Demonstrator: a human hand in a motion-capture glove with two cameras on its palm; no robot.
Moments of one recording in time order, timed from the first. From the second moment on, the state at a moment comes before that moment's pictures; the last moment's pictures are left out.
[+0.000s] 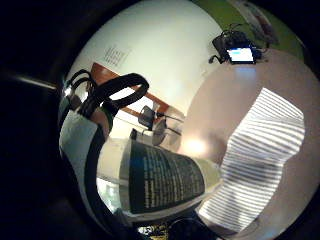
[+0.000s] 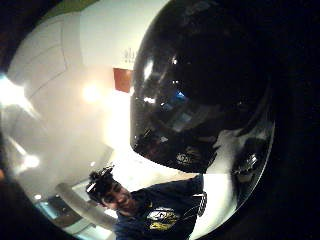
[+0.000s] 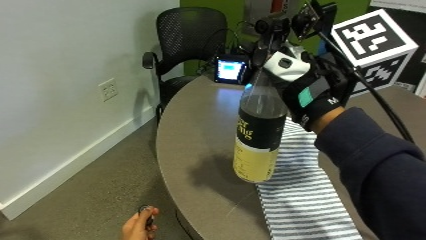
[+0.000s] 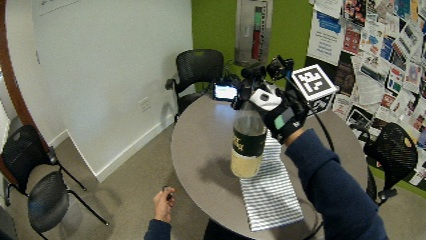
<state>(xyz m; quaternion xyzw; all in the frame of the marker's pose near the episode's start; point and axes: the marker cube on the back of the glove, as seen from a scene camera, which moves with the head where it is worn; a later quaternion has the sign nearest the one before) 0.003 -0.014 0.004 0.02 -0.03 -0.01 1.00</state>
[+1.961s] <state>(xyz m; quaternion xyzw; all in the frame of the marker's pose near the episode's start) -0.185 -0.129 -0.040 -0.14 -0.28 -0.22 0.92</state>
